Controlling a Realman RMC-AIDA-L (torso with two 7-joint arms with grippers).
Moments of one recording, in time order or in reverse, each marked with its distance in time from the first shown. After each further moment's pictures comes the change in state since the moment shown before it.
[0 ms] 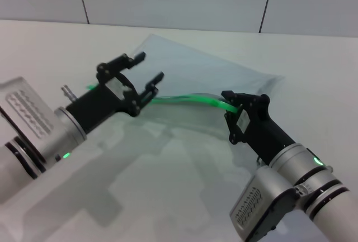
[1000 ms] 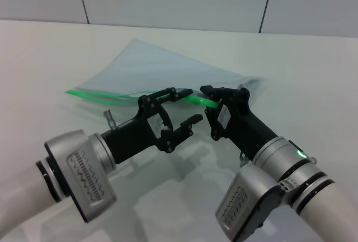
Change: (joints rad) left arm -0.055 -0.010 0.035 -0.136 0.110 0.012 0.476; right arm 0.042 0.005 0.000 -0.033 -0.034 0.022 0.002
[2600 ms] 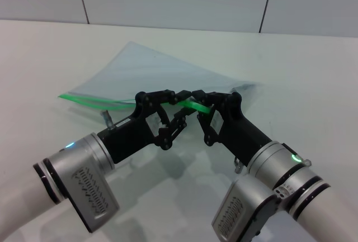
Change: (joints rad) left arm 0.013 0.000 -0.040 -0.016 0.003 0.029 0.196; right arm -0.008 0.001 -0.002 -0.011 -0.056 0.007 0.000
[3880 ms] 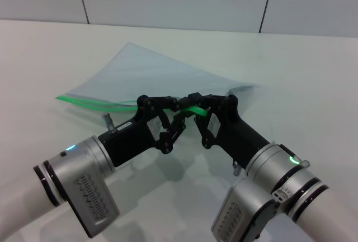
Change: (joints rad) left arm 0.002 0.000 0.004 0.000 0.015 0.000 0.029; right arm -0.004 0.000 0.002 -0.002 -0.037 0.009 -0.001
